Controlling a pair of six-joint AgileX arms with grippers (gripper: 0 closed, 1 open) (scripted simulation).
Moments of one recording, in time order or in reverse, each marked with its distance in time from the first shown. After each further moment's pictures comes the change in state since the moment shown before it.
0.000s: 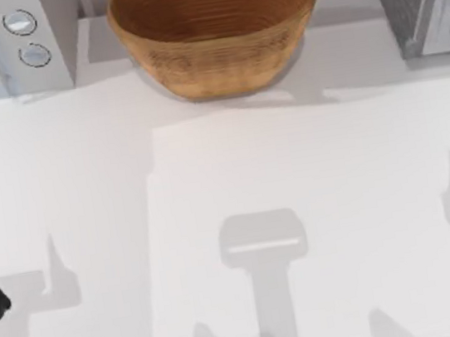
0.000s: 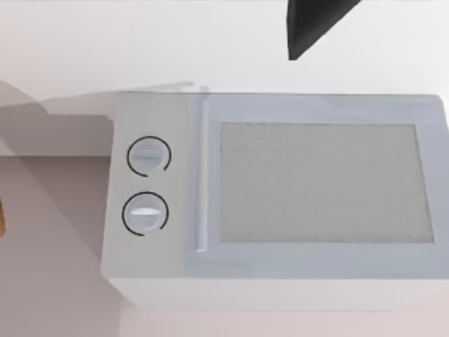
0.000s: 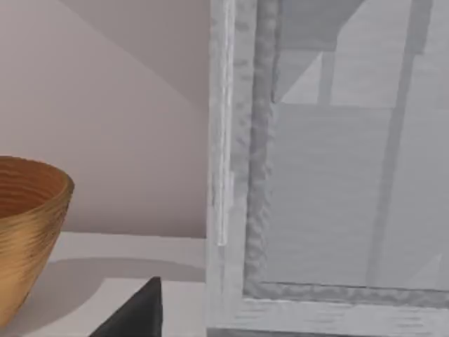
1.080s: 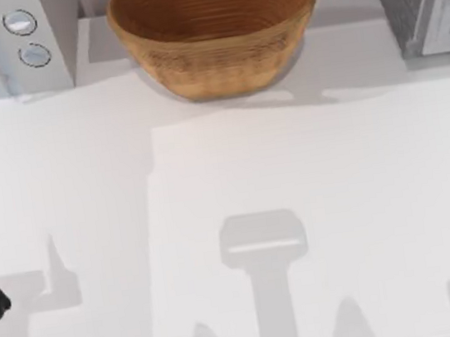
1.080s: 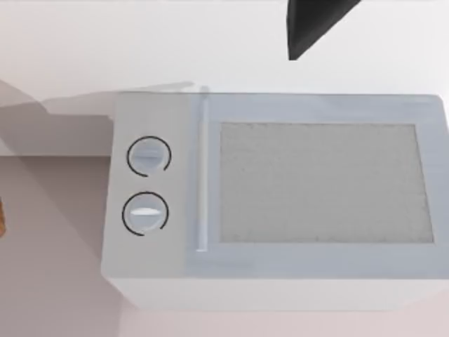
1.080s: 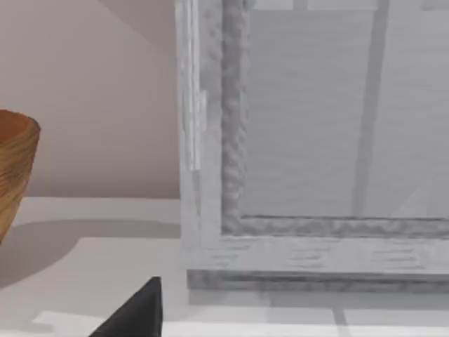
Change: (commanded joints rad) left arm 0.000 0.000 0.000 0.000 0.000 0.000; right arm -0.129 -0.059 -0.247 0.187 -0.115 0.021
